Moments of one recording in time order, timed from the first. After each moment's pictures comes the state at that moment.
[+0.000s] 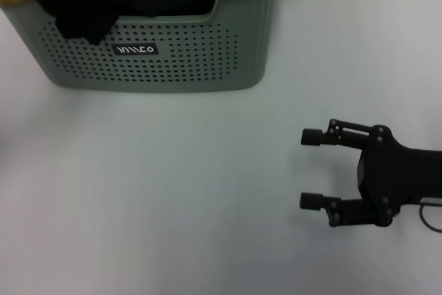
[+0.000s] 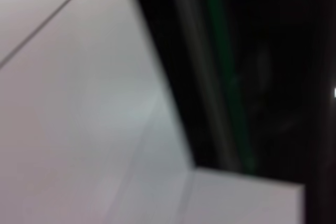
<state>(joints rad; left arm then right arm) -0.40 -2.05 0.89 0.63 0.73 1.90 -1.51 0.38 2.02 -1.24 -0.61 1.74 1.75 -2.19</state>
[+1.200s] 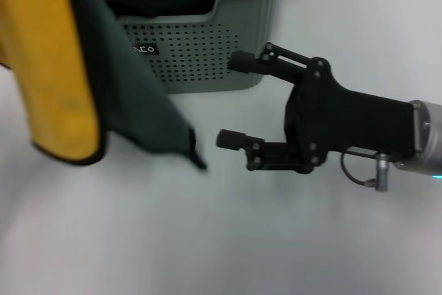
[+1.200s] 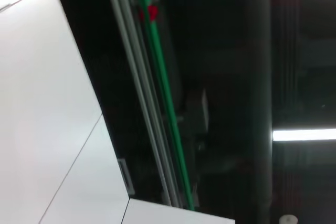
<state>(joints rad) -0.37 -2.09 1.21 0.56 0.50 2.03 -1.37 0.48 2.03 -1.75 -0.62 2.39 1.60 -2.42</state>
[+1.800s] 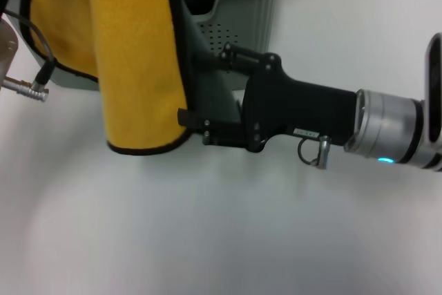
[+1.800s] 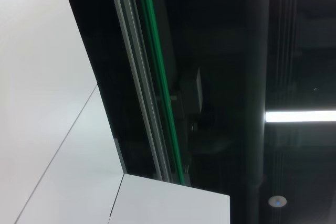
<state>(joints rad) -0.50 -2.10 1.27 0.44 0.51 2.01 -1.25 0.54 2.03 -1.94 -0.62 2.55 1.32 -2.43</state>
